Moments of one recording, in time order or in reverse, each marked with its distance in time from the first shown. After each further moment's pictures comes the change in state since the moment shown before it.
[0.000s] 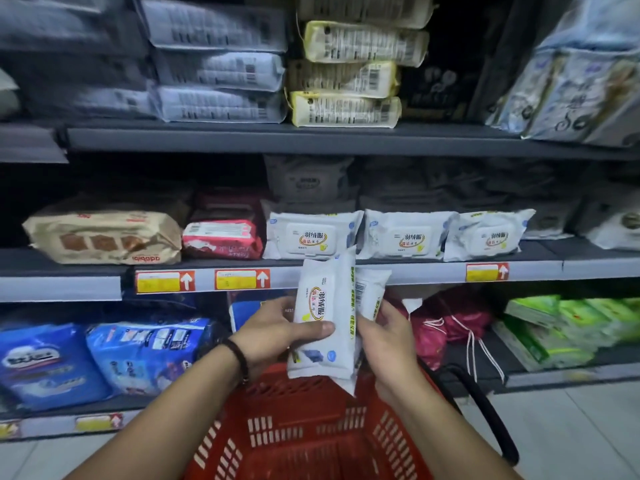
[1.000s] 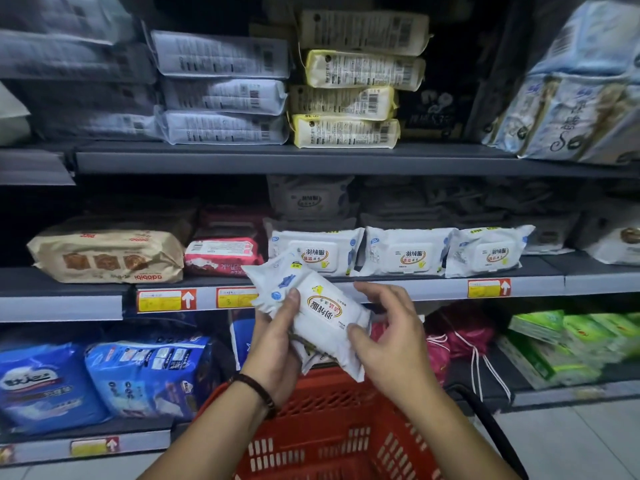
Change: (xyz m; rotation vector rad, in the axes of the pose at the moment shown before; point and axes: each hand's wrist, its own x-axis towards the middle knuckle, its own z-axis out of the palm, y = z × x) left_hand 0.004 0.008 0.032 -0.766 0.203 0.265; right_hand -0.004 -0.040 -0.005 -0.508 0.013 -0.529
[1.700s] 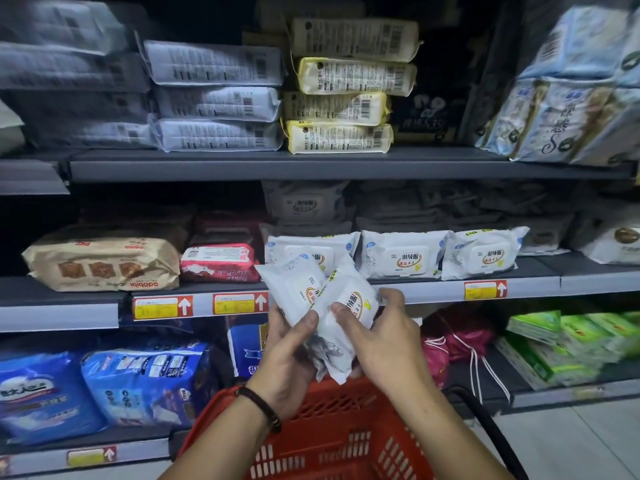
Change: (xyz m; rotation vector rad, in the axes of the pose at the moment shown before) left_hand -0.007 -0.013 0.000 0.026 -0.235 -0.003; right_hand 0.009 -0.025 -0.004 -0.014 -0.057 0.399
